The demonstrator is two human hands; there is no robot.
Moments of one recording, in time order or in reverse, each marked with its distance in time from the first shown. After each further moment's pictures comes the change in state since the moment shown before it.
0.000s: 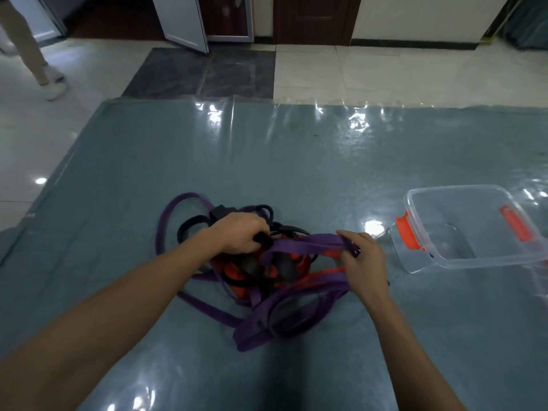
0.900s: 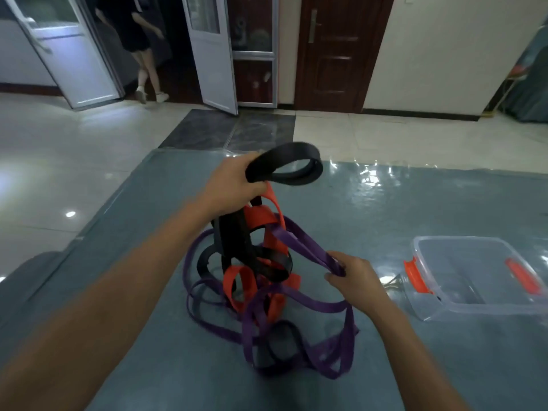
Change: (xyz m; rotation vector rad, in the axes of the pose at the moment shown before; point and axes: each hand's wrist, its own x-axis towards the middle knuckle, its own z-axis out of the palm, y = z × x) left_hand -0.074 0.034 -0.181 -0.430 0.717 -0.218; right_hand 0.010 -0.073 -0.019 -0.220 -0.368 -0.215
